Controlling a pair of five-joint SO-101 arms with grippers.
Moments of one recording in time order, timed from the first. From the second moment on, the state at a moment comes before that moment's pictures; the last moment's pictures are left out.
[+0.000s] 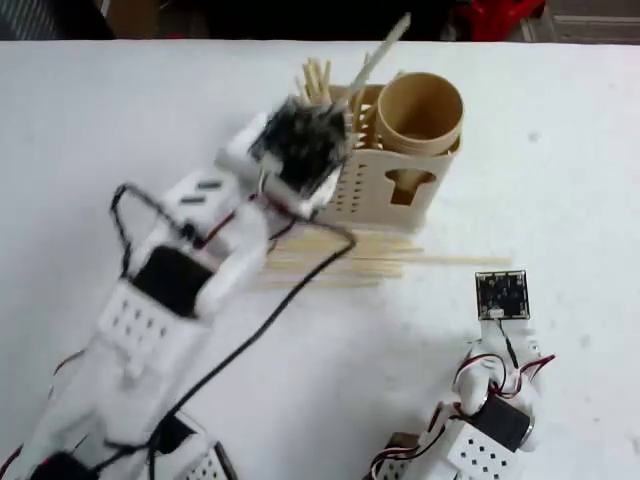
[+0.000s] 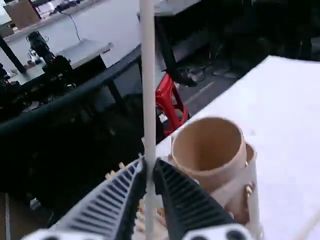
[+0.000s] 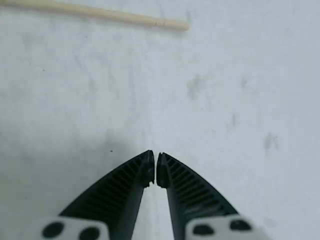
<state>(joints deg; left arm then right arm) 27.0 -35.1 19.7 37.8 -18.1 29.4 -102.9 96.4 66.2 35.6</state>
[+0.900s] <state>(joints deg) 19.2 0.5 -10.2 35.6 7.5 29.4 -102.9 96.4 66.2 35.6</state>
